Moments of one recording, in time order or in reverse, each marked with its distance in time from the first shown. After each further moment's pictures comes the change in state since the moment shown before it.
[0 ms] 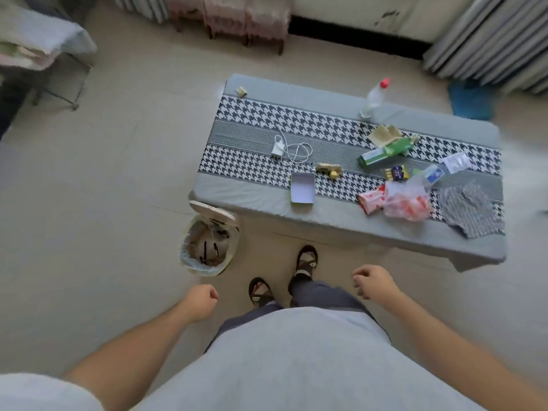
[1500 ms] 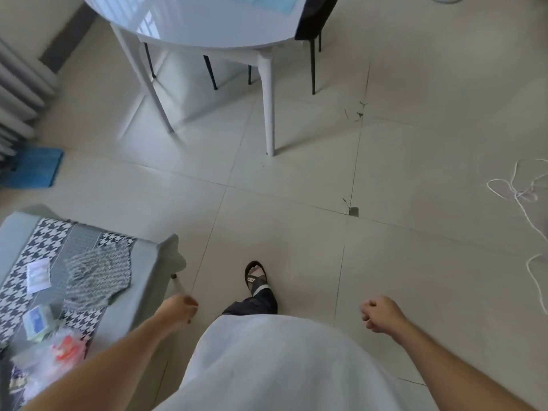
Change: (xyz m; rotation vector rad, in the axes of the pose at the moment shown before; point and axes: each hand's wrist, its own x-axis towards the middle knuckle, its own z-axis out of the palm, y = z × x) left_hand -0.081 0.776 0.394 1.033 -0.250 0.615; right_hand -0.217 0.706 -0.075 1.315 0.399 0.861
